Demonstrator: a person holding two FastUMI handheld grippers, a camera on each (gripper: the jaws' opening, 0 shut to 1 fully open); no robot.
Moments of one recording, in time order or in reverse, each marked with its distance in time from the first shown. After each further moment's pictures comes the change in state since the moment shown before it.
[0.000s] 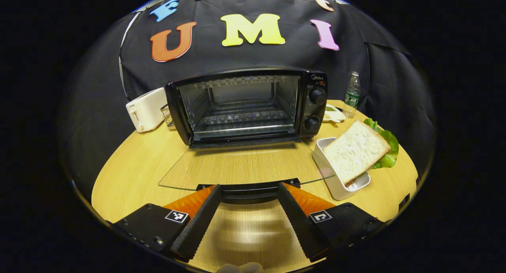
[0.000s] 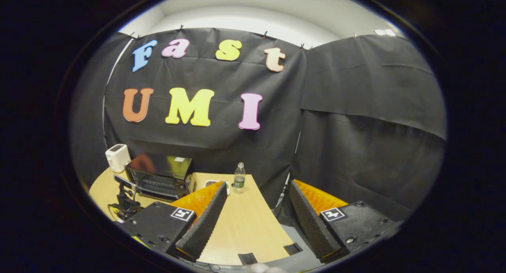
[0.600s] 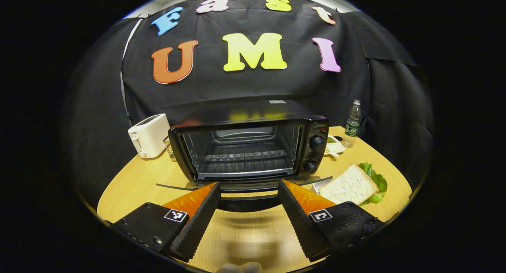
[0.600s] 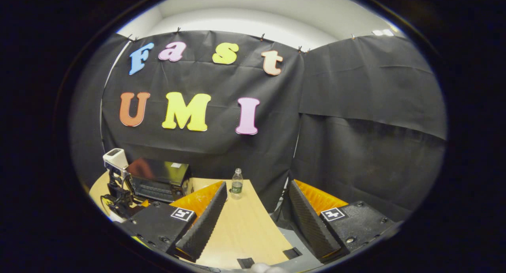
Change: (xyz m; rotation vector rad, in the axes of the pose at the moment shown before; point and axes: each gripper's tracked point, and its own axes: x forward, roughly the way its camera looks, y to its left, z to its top) left arm -0.012 0.003 0.089 -0.007 -0.166 0.010; right arm 0.011 -0.002 0.016 0.011 -0.030 -0.008
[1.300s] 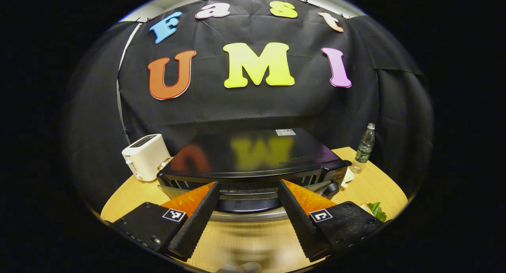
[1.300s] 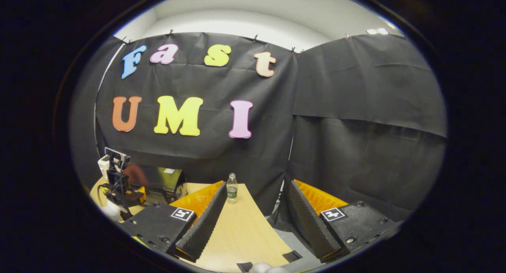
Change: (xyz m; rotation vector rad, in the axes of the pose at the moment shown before) left arm 0.056 0.006 0.089 -0.010 -0.106 0.025; right arm 0.020 -0.010 0.012 0.019 -0.026 -0.041
